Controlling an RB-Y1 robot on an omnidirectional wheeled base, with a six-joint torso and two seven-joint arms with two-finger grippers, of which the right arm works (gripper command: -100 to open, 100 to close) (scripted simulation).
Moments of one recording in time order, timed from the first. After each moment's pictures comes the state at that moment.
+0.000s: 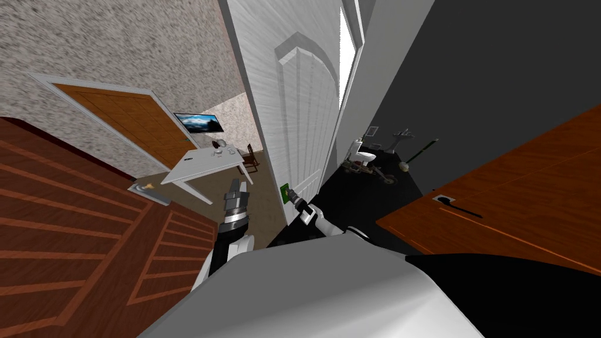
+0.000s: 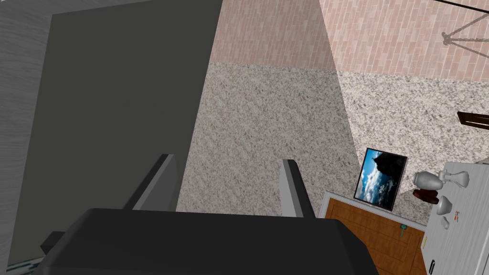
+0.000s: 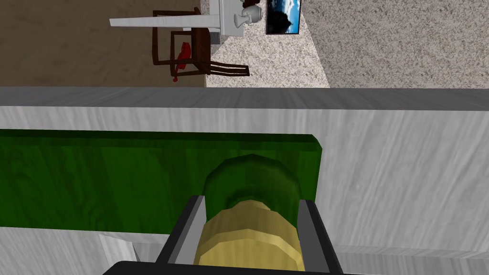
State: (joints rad) arm -0.28 -0.09 0.64 -1.06 -0.08 -0.37 -0.16
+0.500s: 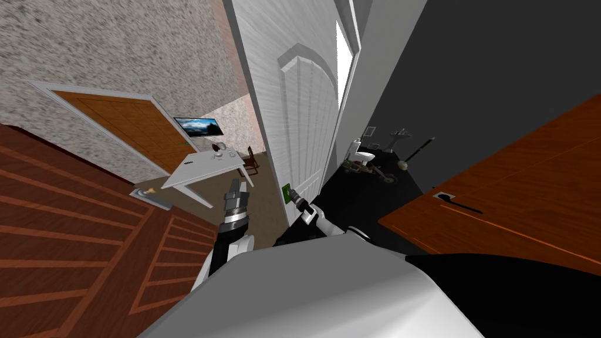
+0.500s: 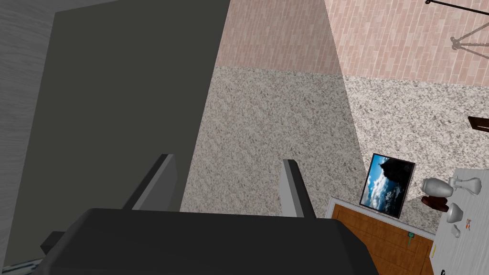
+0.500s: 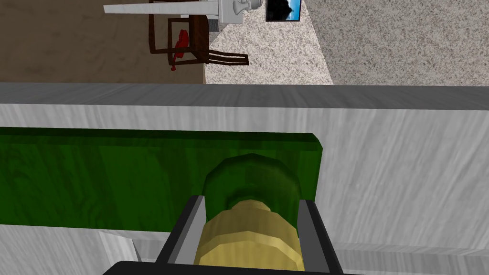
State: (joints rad) arm -0.27 -0.09 0.62 -1.04 -0.08 -0.37 -0.15
